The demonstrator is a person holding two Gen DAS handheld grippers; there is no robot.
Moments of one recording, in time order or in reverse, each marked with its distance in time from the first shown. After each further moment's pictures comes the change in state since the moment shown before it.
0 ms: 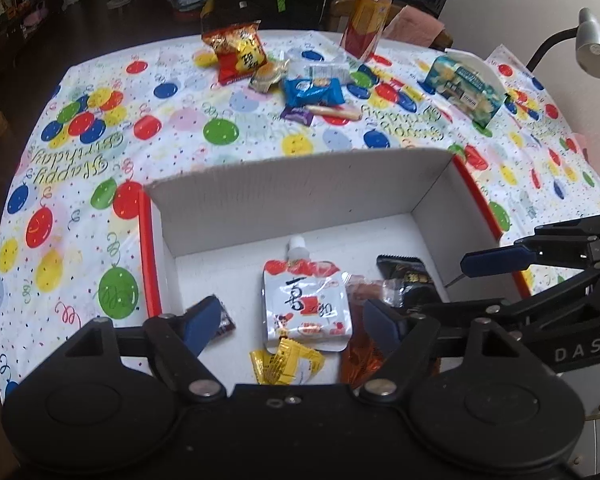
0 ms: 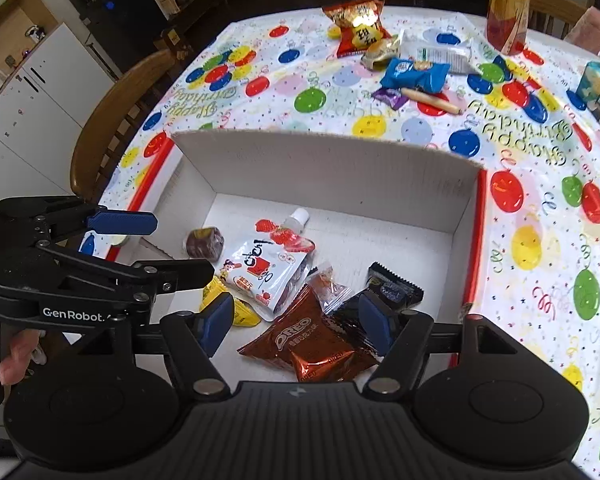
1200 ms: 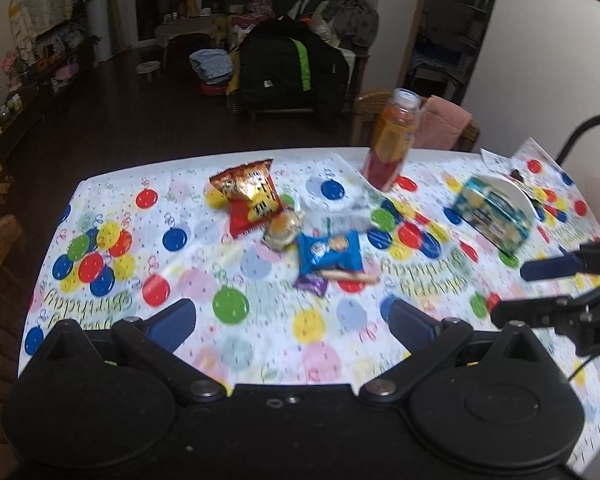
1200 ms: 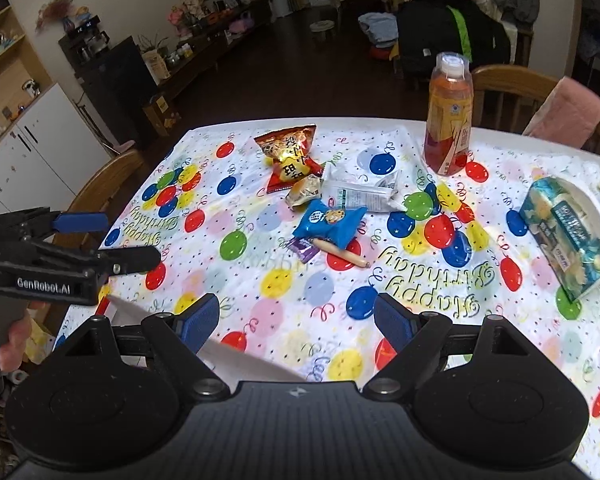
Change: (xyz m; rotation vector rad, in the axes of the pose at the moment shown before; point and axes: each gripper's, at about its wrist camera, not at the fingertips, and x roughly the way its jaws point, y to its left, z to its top) left arm 0.006 -0.017 0.144 -0.031 -0.209 0.103; right arm -0.047 -0.115 0.123 -0.011 -0.180 -0.010
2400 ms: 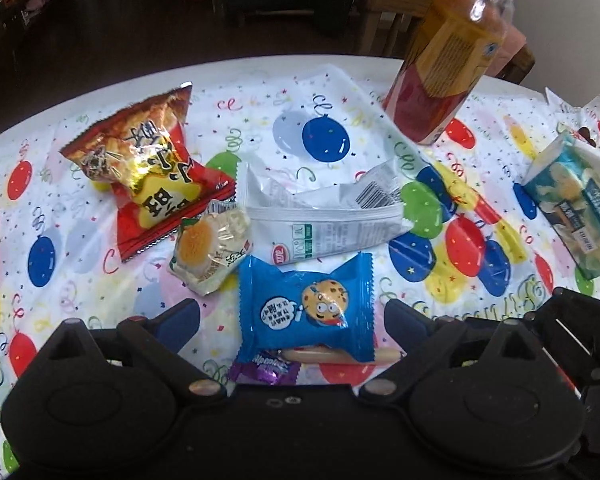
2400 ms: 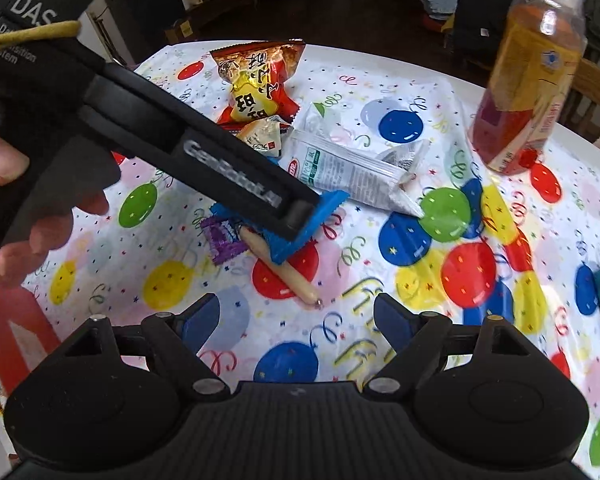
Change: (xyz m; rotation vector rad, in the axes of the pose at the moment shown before) left arm 0.238 -0.045 0.066 -0.014 0.326 -0.006; right arm 0.183 -0.063 0.027 -0.236 0.149 0.021
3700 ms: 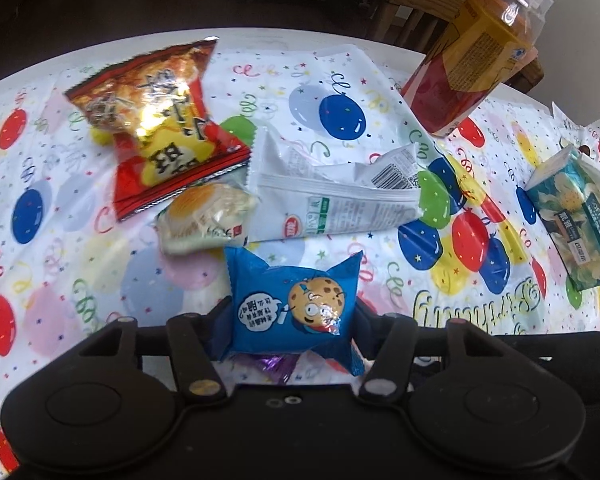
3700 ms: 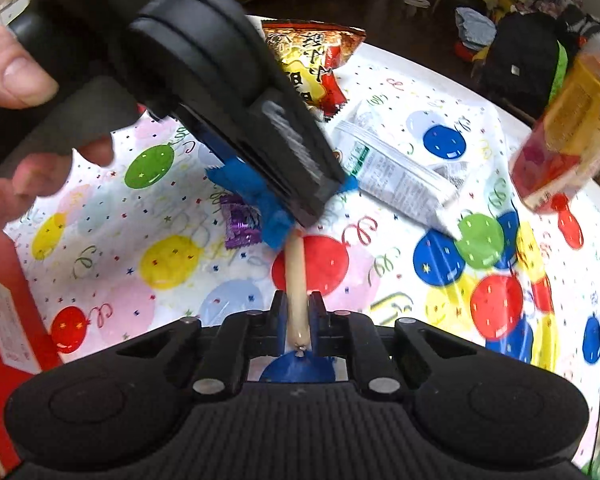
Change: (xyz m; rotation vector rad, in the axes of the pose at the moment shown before) left arm 0.003 0.025 -0.013 -0.098 0.042 -0.067; right arm 0.012 0.040 -0.014 -0.170 0.008 -0.042
